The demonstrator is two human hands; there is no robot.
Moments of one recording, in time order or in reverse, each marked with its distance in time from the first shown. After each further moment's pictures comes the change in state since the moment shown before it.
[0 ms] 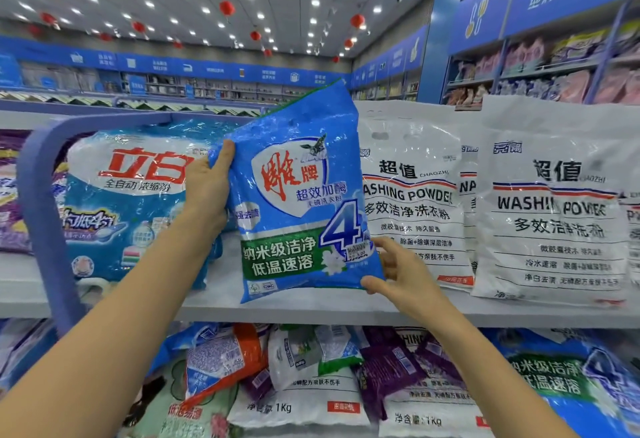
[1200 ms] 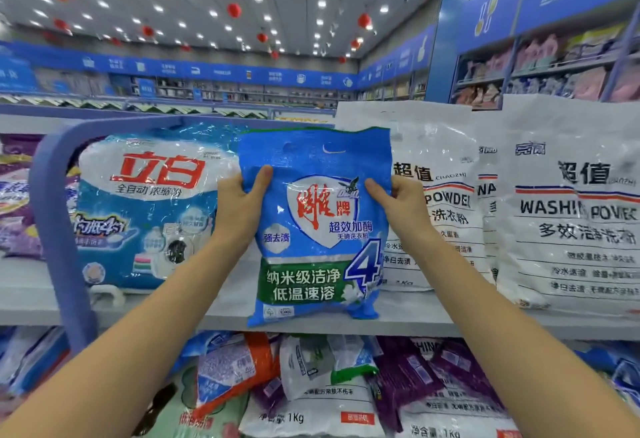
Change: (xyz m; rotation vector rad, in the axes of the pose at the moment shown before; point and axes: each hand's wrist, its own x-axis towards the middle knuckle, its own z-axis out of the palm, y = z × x) left_hand -0.022 -0.016 0.004 0.219 -0.136 0.210; right_hand 0.097 -0.035 -0.002 0.321 0.356 0.035
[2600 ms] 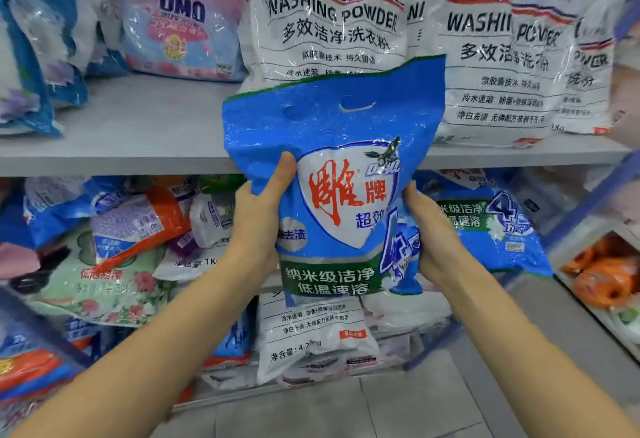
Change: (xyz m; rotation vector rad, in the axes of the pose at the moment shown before) left_hand -0.221 -0.048 0.091 -0.446 -0.209 -0.706; right_hand -0.199 0.096 -0.145 0.394 -0.050 0.556
